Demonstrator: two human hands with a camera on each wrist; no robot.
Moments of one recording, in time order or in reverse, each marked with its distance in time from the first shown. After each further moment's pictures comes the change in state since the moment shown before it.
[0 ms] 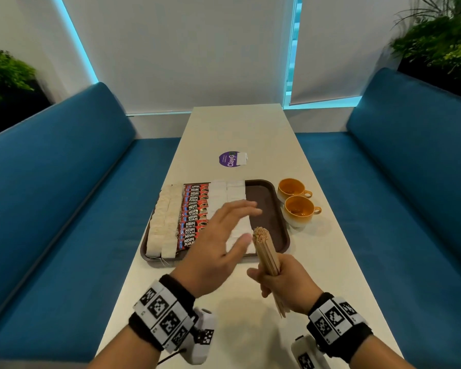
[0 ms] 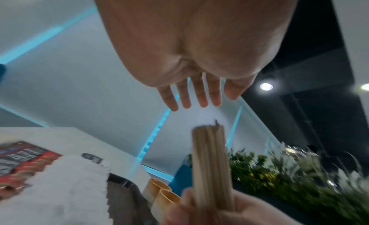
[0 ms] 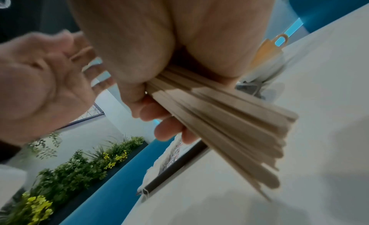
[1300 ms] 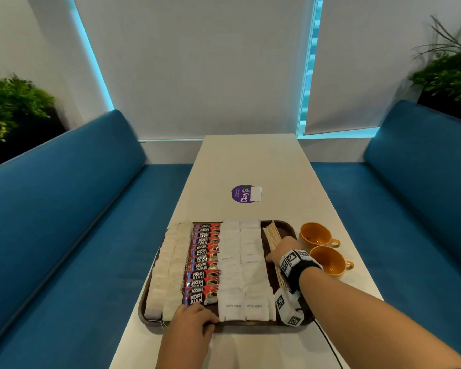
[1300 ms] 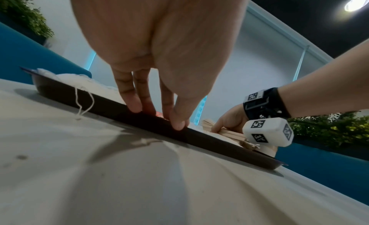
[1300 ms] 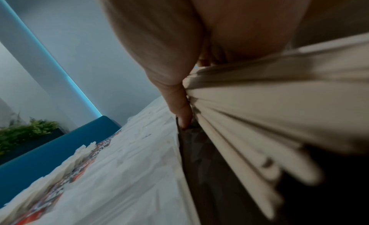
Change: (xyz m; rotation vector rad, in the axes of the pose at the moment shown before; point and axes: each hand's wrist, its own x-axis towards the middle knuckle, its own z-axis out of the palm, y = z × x) left_hand -0.033 -0.149 0.017 0.423 -0.169 -0.670; right_hand 0.251 -0.004 -0.039 -0.723 0.265 0.477
